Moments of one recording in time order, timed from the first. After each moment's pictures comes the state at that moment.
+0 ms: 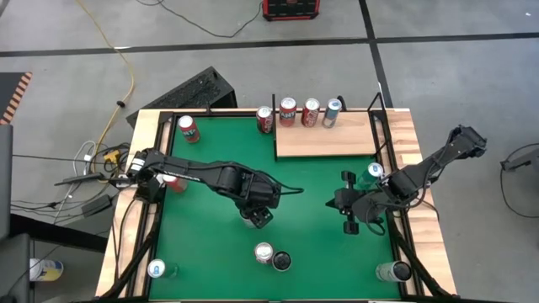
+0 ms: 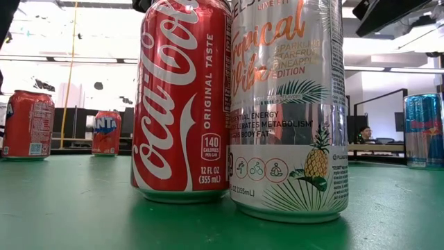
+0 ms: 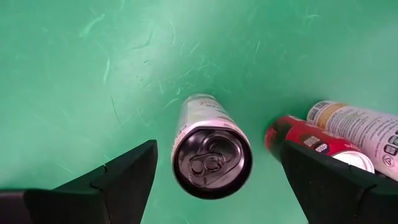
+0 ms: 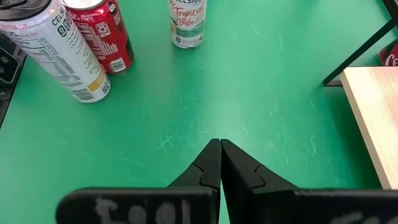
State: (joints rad) left arm -0.21 1.92 1.96 -1.33 -0.08 -0.90; right arm 0.54 1.11 0.94 -0.71 0.45 0.41
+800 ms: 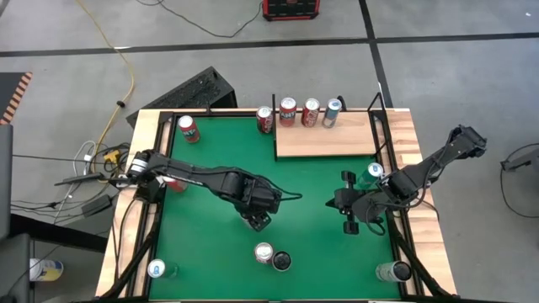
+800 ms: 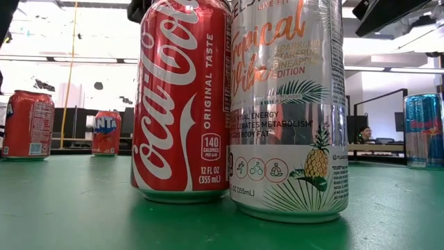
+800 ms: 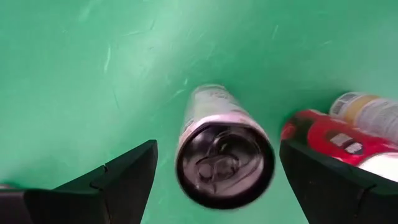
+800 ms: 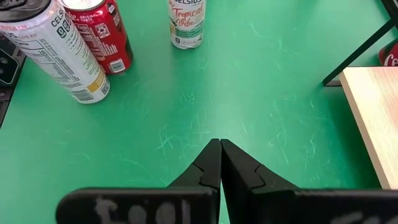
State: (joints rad) left arm -0.23 1.92 1.86 -1.28 -0.08 -0.90; right arm 0.54 1.11 0.94 -0.71 0.45 0.41
